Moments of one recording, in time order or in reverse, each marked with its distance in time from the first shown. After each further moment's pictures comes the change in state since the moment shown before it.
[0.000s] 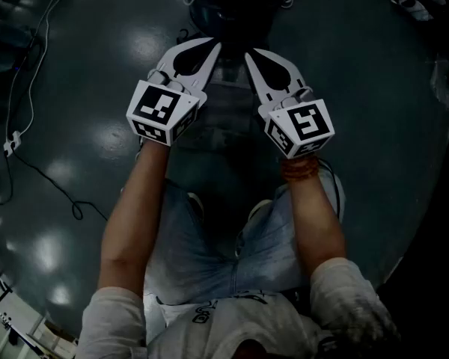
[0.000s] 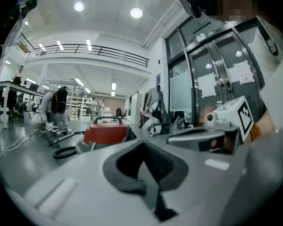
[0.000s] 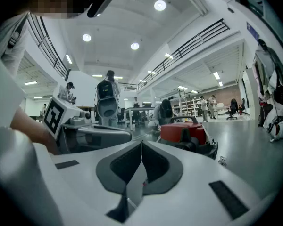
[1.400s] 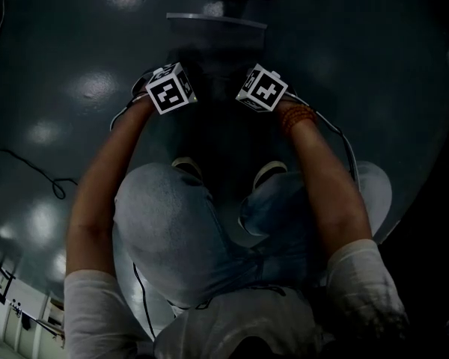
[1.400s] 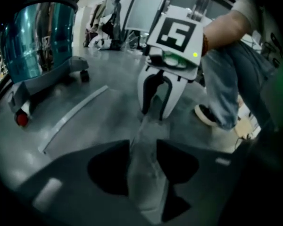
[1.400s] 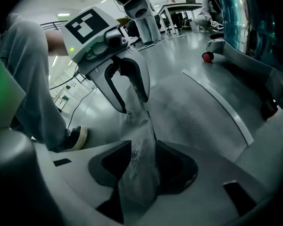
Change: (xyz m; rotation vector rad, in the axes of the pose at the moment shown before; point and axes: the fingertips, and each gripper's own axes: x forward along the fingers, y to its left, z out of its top) left arm -0.074 -0.078 -0.415 0.177 0.925 -0.680; right arm -0.035 0.092 -0.428 -0.057 1.088 0.593
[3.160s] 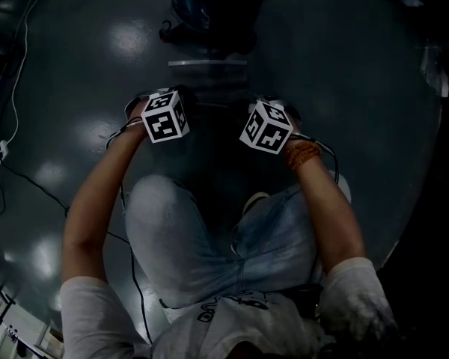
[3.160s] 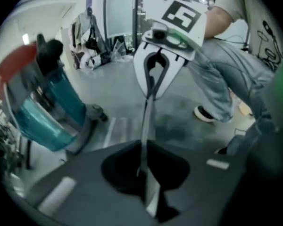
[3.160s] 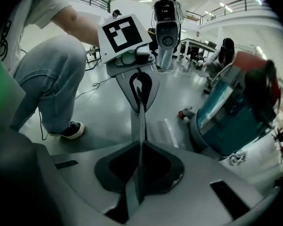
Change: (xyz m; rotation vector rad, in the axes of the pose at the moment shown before) left arm -0.124 0.016 0.109 0.273 0.055 0.143; right arm -0.183 0.005 0.075 -0.359 -0.083 -0.298
